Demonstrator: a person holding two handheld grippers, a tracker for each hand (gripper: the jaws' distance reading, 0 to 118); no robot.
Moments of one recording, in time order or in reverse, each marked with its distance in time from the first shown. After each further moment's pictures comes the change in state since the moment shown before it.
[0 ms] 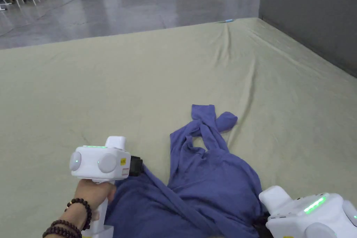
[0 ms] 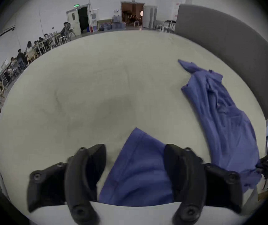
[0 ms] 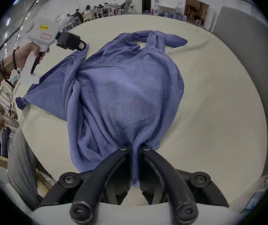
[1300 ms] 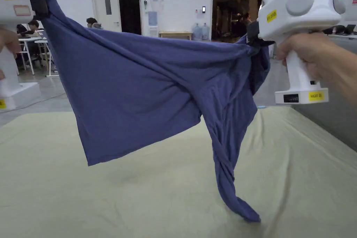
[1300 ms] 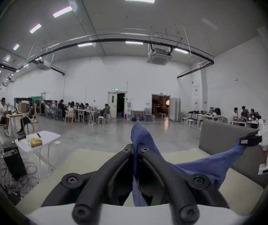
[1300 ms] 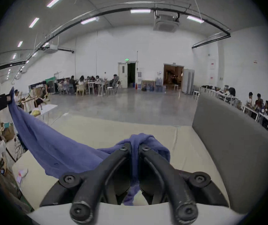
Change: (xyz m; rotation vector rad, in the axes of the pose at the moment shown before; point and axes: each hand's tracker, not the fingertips) left arm -0.185 0.243 0.471 0.993 0.272 0.156; right arm 0.015 0.475 0.301 0.768 -0.144 -0.064
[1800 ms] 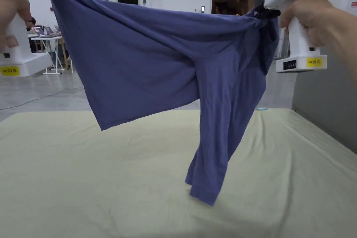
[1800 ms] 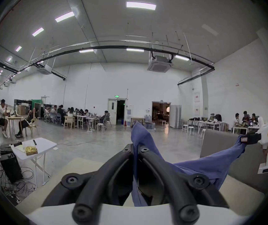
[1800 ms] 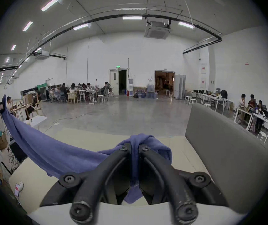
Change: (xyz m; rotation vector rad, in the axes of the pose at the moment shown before) left arm 0.033 0.002 -0.057 0.040 -0.013 -0.002; right arm 0.011 0.032 -0.031 0.034 -0.071 -0.023
